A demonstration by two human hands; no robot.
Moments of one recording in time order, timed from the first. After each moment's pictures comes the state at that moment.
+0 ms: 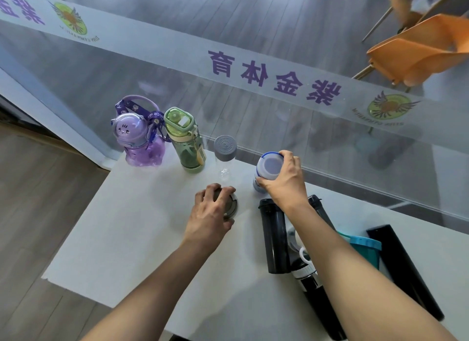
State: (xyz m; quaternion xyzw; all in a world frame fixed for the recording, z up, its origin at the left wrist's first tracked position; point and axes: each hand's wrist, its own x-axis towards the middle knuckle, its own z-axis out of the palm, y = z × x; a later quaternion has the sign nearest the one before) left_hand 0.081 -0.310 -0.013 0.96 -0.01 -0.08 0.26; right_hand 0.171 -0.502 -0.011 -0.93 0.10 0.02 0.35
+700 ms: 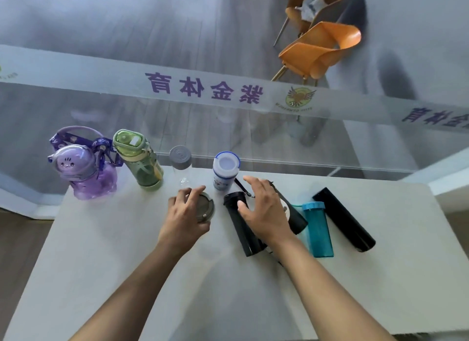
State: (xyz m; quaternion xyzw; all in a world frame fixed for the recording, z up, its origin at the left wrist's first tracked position) left_hand 0.086 -0.300 -0.002 0.94 -0.11 -0.09 0.31; right_hand 0.052 -0.505 0.032 -0.95 0.08 -0.06 0.30
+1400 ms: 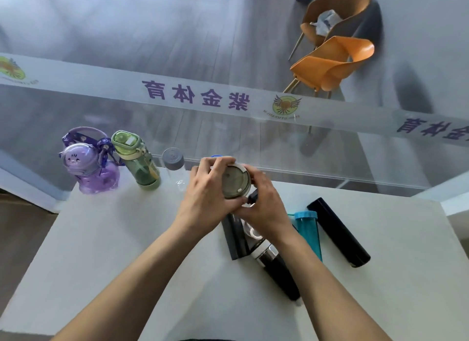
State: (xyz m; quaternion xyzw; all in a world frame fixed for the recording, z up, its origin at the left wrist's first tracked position) left_hand 0.070 -0.393 0.116 0.91 -0.15 0.02 0.39; right_hand 0.041 -0.549 0.077 -0.88 -0.01 -0.08 0.47
